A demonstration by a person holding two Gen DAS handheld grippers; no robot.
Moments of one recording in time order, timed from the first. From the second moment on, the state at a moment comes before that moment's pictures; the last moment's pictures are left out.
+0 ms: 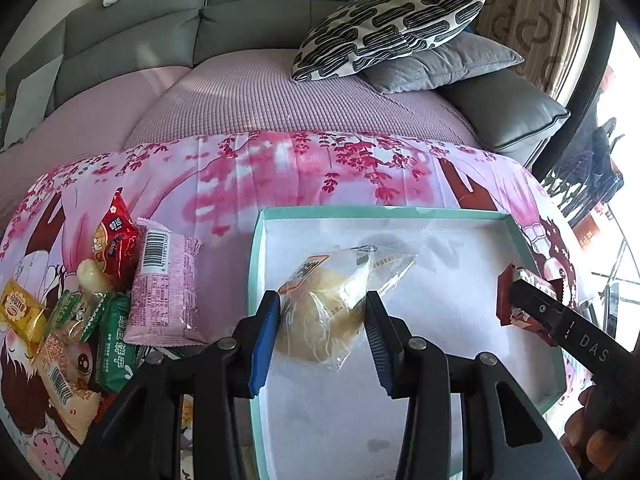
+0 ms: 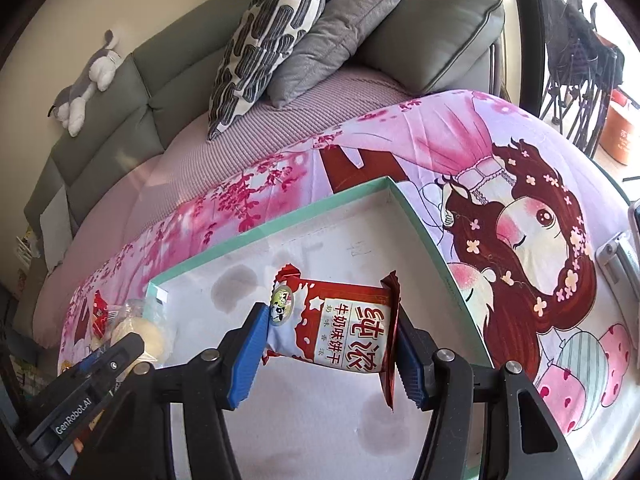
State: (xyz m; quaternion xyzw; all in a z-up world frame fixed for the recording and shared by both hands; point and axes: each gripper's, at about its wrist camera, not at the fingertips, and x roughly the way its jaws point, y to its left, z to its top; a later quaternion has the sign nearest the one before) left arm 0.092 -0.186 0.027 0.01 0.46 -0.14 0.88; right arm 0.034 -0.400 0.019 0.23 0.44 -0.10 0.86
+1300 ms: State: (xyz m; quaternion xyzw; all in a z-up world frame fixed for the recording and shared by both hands) left arm 0.101 -0.212 -0.001 0.01 0.50 -0.17 0.85; right arm 0.049 -0.395 -0.003 0.19 0.48 -0.13 0.85
